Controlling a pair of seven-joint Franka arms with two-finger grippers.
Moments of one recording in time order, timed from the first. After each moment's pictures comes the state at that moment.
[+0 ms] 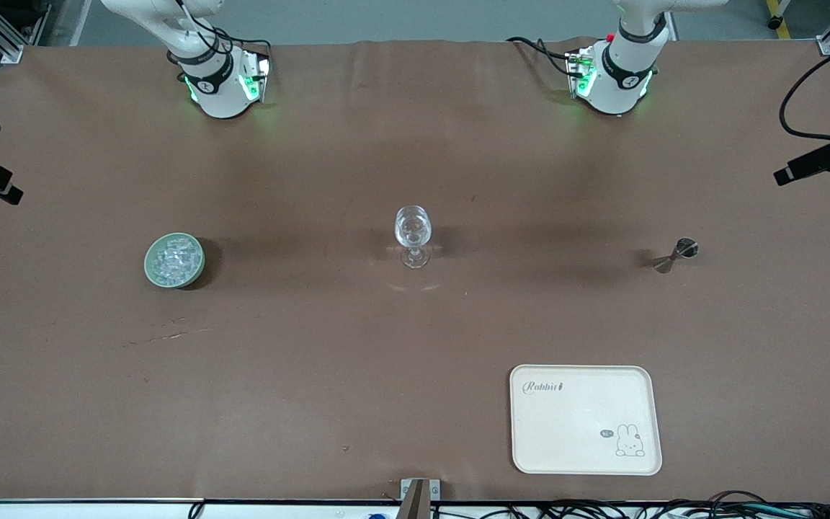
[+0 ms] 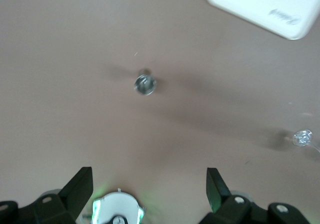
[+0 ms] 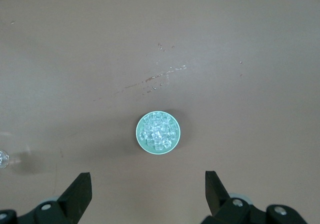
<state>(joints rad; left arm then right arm) -0.05 0.01 0.21 -1.60 -0.12 1.41 -0.21 -0.02 0.03 -0.08 -1.46 0.01 1.52 0.03</state>
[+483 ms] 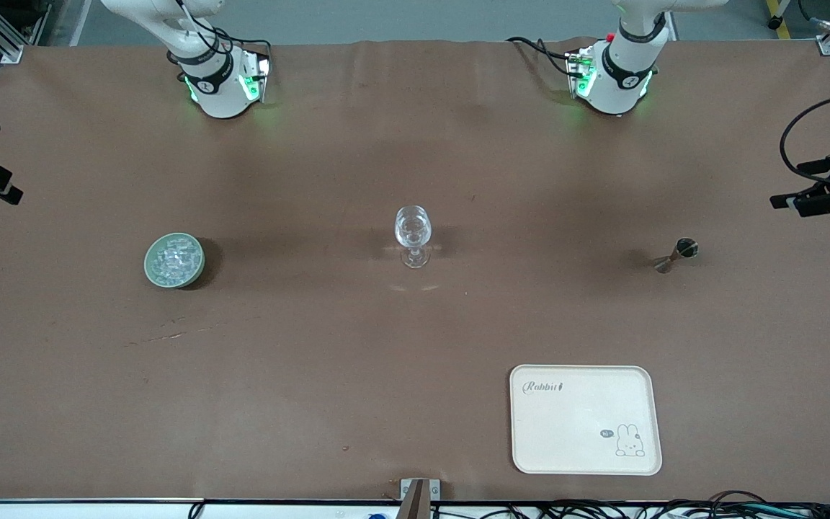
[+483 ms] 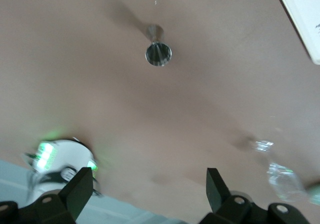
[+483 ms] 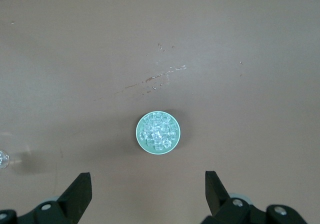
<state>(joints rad) -0.05 0.20 0.44 -1.61 -0.41 1.31 -0.40 -0.02 0.03 -0.08 -1.46 0.01 1.52 0.03</state>
